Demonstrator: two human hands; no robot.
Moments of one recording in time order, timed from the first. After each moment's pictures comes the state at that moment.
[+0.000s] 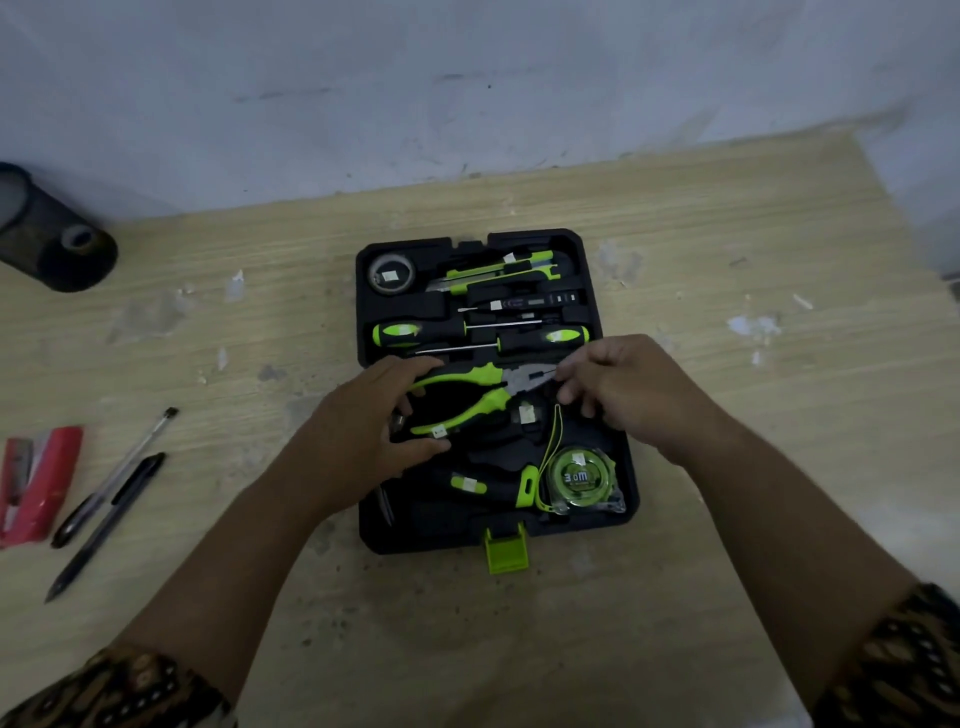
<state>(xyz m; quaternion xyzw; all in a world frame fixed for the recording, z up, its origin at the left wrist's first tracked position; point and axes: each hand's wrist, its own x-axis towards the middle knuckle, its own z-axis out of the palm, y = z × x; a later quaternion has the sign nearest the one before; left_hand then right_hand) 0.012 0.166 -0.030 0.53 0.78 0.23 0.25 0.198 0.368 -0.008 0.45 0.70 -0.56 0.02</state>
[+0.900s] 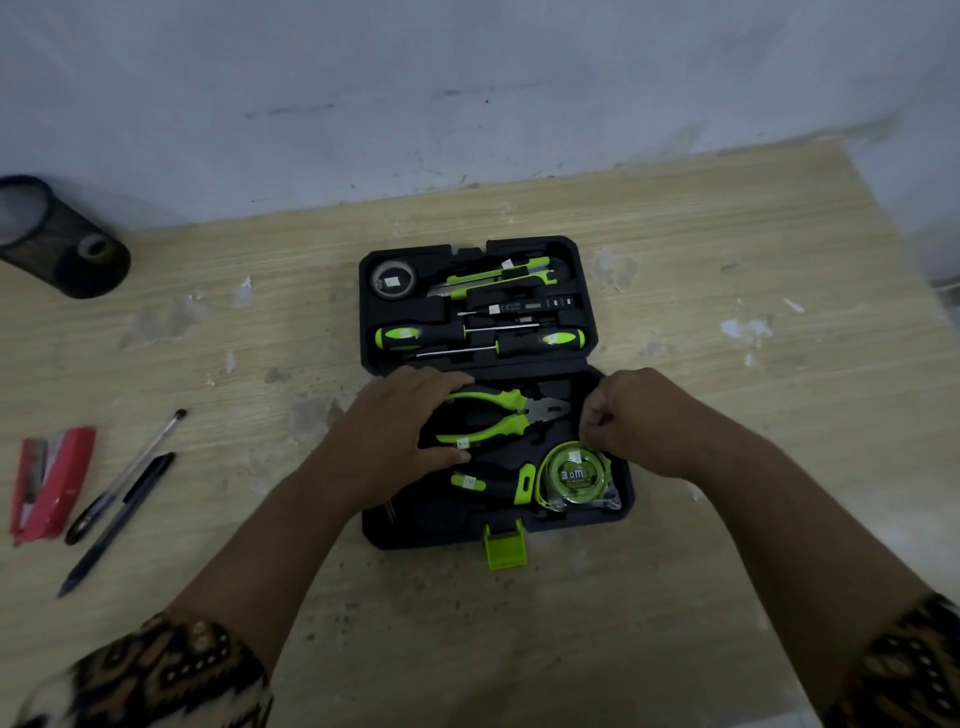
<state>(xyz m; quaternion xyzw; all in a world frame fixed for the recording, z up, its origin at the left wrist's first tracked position) 0.026 0.179 -0.040 0.59 0.76 0.16 0.22 0.220 0.371 -0.007 0.28 0.90 -0.29 0.17</state>
